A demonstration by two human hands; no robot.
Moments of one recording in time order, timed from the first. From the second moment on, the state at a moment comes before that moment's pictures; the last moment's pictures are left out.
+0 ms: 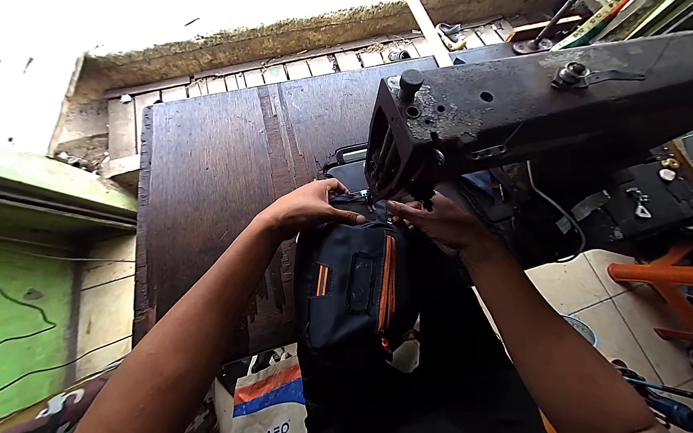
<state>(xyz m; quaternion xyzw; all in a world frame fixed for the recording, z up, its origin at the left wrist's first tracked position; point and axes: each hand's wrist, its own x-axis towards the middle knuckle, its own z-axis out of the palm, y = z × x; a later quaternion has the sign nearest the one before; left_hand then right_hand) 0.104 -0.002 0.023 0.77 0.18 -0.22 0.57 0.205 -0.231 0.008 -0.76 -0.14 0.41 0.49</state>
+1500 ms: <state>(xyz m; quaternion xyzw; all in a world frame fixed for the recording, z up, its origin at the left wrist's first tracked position) 0.116 -0.012 0.015 0.91 0.18 -0.19 0.32 0.206 -0.204 -0.007 -0.91 -0.24 0.20 0.28</state>
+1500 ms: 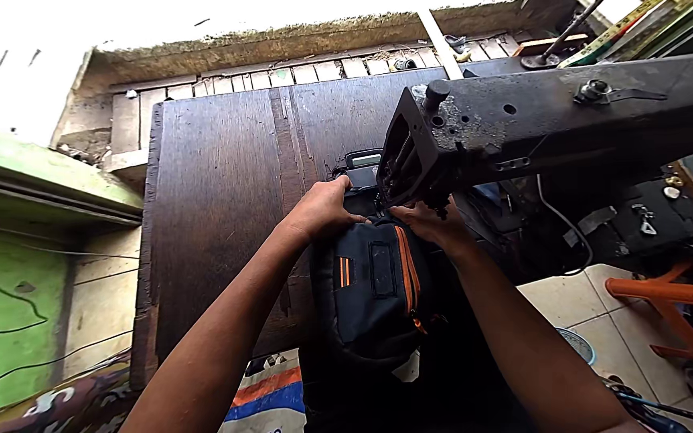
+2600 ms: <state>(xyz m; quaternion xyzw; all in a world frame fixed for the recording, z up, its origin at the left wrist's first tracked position) 0.069 -0.069 0.011 0.88 0.29 -0.10 0.36 0.229 -0.350 0.034 -0.85 -0.27 0.22 0.39</state>
